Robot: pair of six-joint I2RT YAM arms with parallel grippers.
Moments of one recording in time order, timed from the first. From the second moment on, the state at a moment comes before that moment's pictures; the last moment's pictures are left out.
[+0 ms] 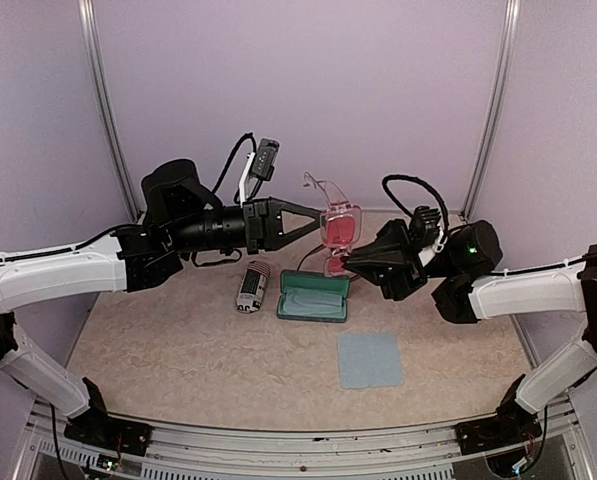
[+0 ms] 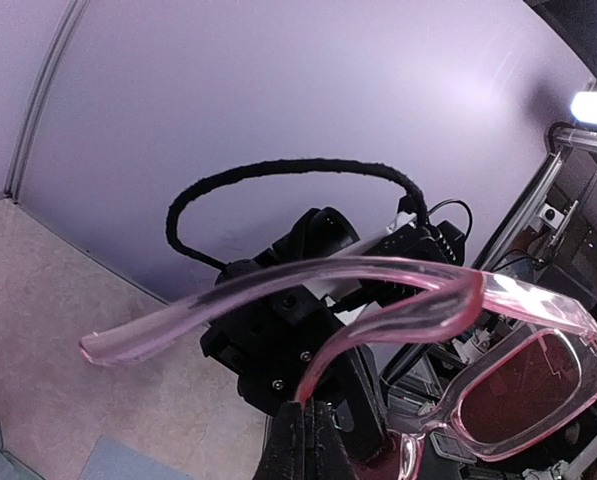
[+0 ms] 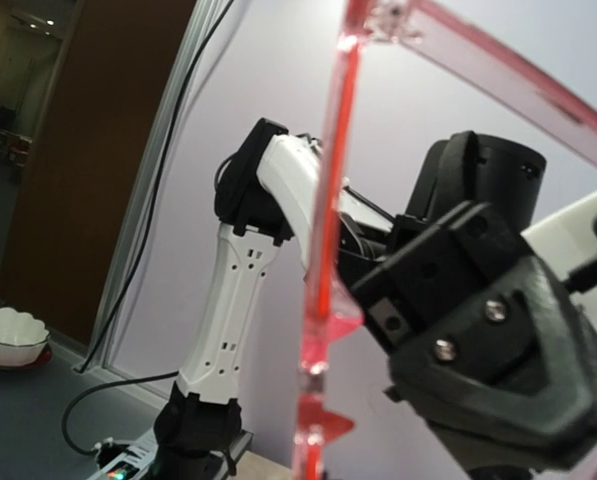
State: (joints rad) left arm -0.92 1.44 1.14 0.41 0.59 -0.59; right arm 0.76 1.47 0.74 1.42 -1.06 0.24
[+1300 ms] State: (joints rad) left arm -0.97 1.54 1.17 0.37 0.61 -0.53; right arm 0.79 1.53 0.77 1.47 -1.08 0.26
